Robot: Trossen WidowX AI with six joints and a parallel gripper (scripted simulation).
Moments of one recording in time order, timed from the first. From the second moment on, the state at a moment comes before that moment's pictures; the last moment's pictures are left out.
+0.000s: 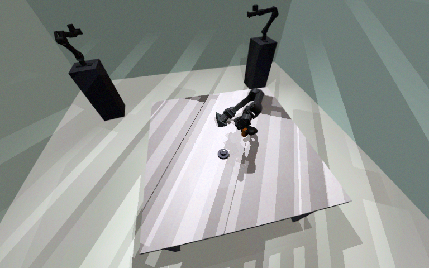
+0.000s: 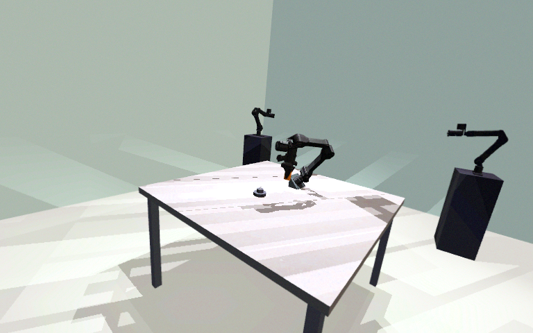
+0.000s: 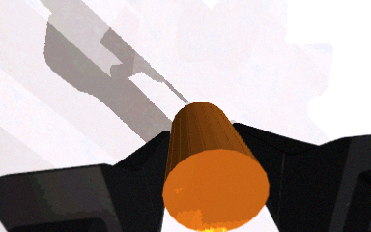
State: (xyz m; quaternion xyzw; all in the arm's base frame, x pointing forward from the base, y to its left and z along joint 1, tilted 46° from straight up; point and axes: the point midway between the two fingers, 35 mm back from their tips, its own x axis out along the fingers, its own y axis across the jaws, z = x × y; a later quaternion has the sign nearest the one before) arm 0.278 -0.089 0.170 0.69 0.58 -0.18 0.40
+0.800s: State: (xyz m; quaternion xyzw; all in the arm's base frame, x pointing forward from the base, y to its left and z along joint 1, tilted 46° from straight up) arm 0.242 -0.121 0.201 0.82 0.38 -0.07 0.42
